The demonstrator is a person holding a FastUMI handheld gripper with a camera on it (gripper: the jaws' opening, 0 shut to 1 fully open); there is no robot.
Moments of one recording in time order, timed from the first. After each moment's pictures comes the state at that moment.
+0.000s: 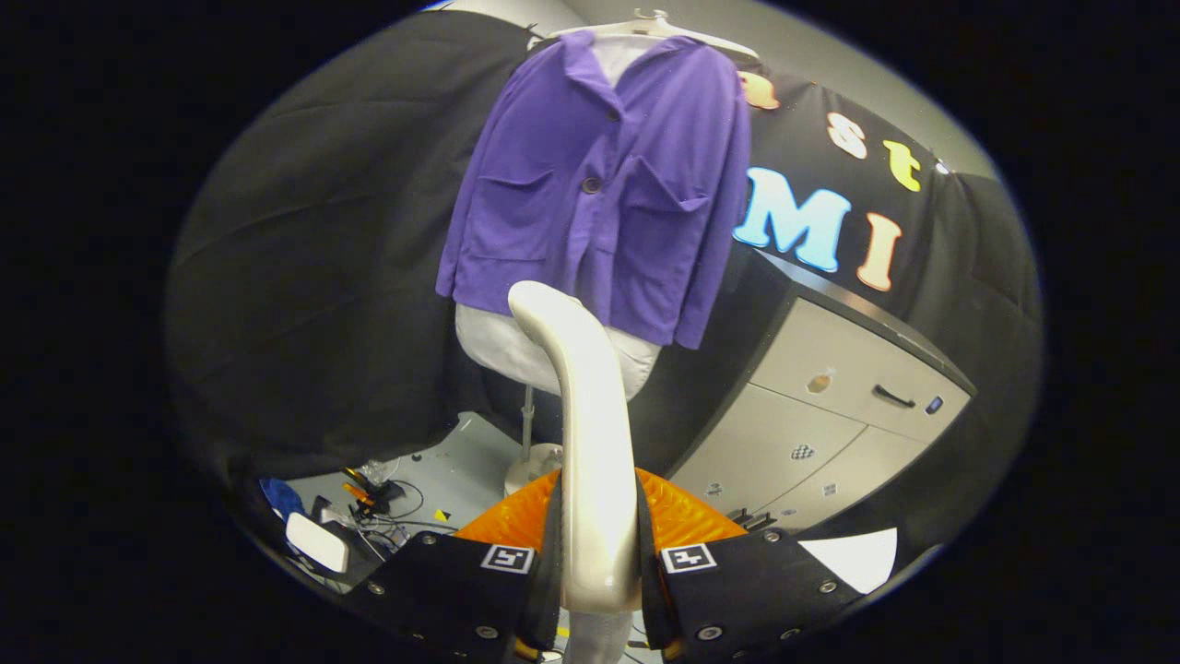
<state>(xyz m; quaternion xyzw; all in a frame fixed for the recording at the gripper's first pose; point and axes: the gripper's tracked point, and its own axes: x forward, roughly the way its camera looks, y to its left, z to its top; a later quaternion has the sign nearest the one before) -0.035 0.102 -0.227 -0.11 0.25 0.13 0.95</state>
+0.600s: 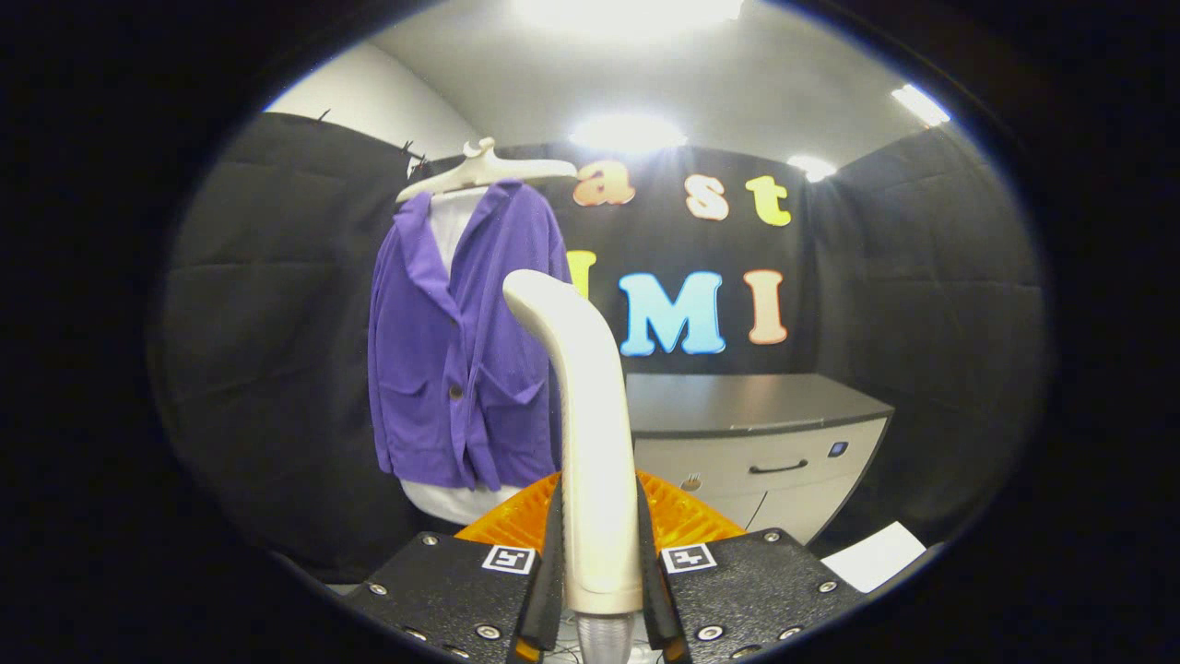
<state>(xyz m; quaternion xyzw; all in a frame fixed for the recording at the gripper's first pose) -0.014 0.000 -0.014 0.00 0.05 0.03 1.00</state>
